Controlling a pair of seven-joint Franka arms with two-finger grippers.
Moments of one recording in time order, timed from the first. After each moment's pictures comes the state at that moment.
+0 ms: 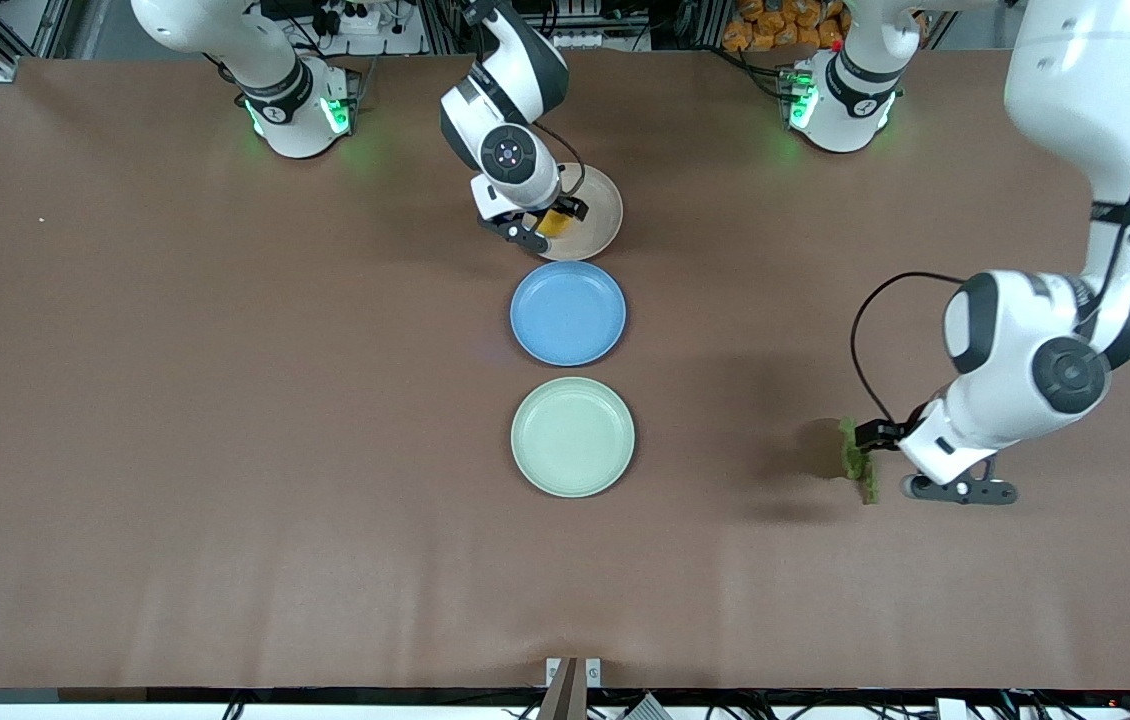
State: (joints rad) left arm -0.09 0.51 -0.03 -1.66 0.01 2.19 -0.02; right arm 1.02 0.38 -0.02 -2.11 0.55 2.28 1.08
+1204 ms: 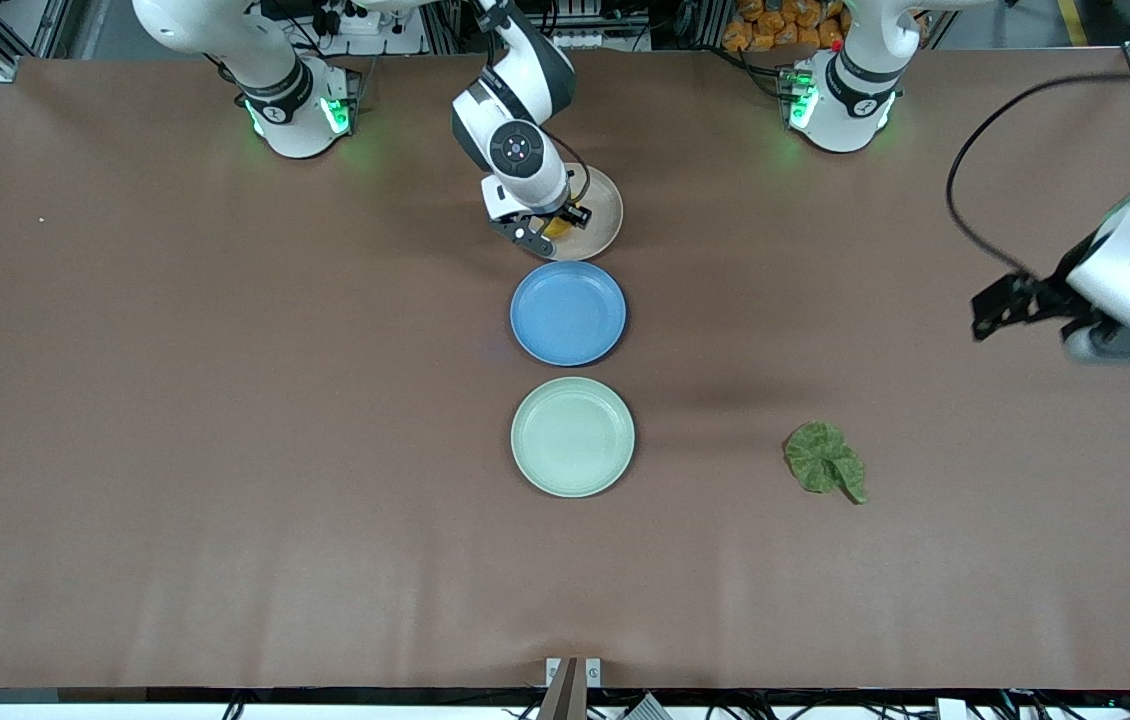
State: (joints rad) left arm -0.07 0.09 -0.02 -1.58 0.01 1.73 -0.02; right arm 1.06 0.42 -0.03 -2.11 0.55 2.40 1.14
